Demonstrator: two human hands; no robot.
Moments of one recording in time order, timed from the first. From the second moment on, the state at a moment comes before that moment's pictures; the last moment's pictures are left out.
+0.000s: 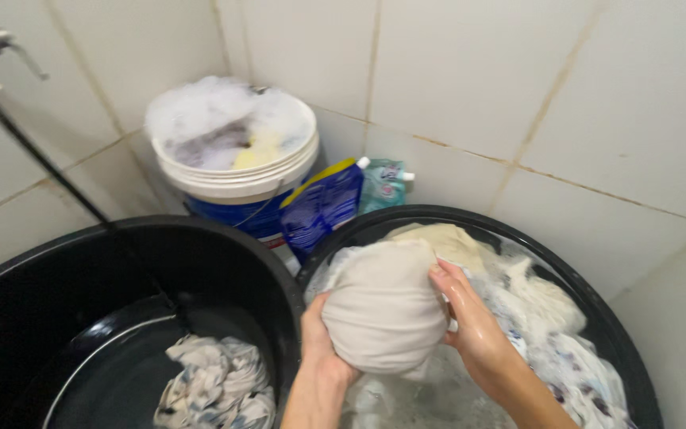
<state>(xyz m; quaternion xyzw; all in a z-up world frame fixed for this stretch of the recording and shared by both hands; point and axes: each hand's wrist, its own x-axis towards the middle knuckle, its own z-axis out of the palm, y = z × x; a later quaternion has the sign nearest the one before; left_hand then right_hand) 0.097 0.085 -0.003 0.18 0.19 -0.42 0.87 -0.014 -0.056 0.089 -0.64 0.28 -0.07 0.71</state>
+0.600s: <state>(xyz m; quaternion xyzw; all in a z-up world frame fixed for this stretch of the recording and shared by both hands) 0.122 0.290 0.009 0.18 0.34 -0.18 0.90 0.096 0.104 0.106 -0.75 0.17 0.24 0.60</state>
